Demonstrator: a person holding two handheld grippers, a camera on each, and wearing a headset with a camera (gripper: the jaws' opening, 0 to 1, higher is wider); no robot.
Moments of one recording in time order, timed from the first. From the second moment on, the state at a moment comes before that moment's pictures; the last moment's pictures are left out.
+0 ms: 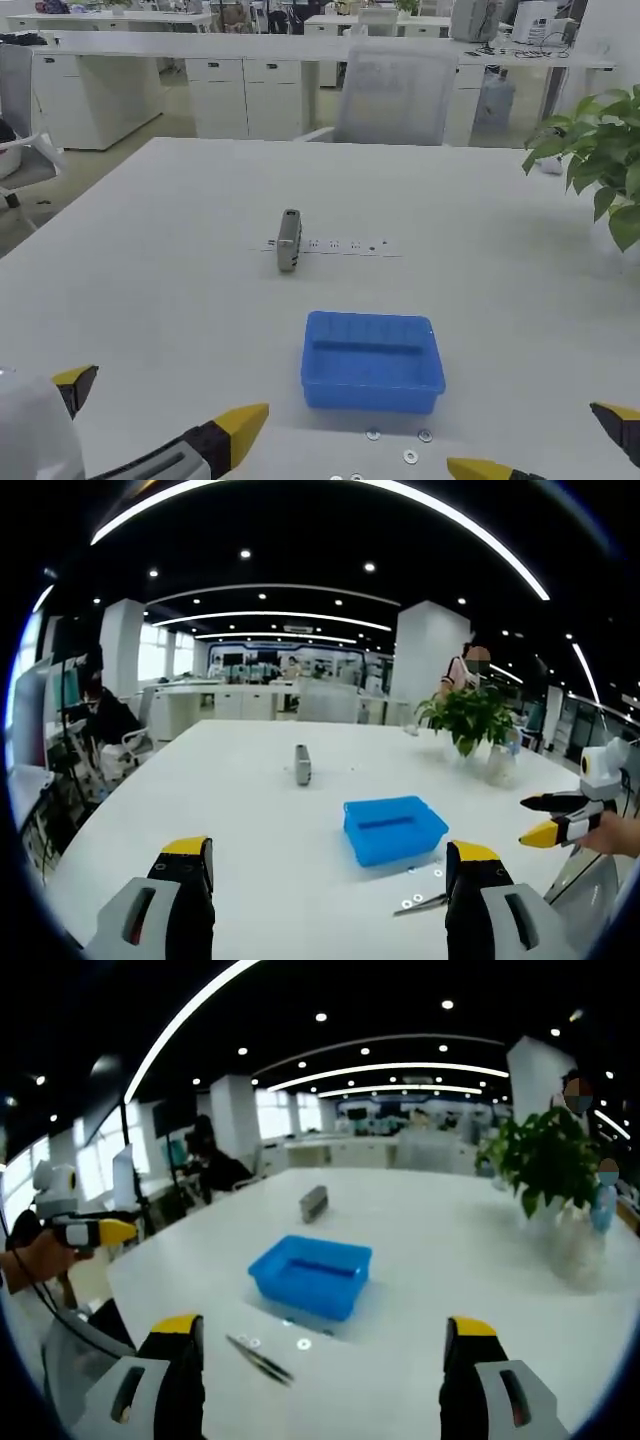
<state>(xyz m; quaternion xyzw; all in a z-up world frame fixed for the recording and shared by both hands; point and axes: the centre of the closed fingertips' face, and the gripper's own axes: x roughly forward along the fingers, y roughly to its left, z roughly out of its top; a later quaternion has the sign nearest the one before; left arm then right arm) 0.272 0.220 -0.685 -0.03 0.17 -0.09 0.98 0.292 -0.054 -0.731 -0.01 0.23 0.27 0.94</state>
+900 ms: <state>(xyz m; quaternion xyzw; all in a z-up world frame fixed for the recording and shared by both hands) 0.282 0.181 -0.719 0.00 0.23 -0.18 0.96 0.289 -0.045 -0.752 -0.02 0.26 0.28 0.92</state>
